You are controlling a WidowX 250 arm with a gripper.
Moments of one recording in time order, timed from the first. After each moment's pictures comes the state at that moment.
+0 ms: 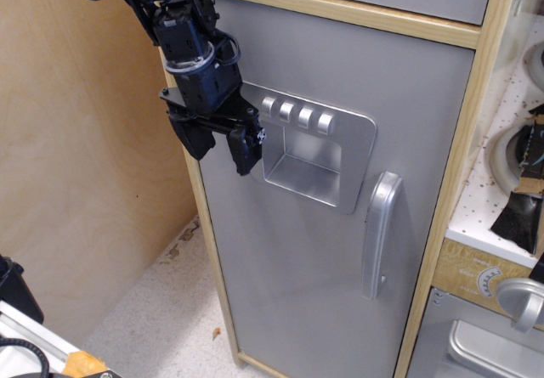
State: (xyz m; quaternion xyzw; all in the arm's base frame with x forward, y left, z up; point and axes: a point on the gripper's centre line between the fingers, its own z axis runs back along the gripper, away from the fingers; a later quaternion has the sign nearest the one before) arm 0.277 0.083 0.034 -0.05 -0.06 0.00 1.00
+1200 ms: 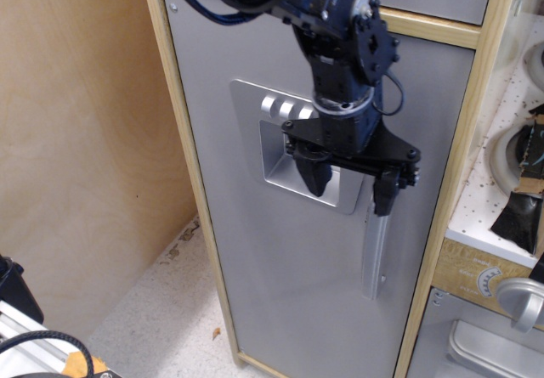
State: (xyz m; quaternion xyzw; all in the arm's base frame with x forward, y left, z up) arm 0.286 -0.050 0.045 -0.03 -0.11 0.03 0.99
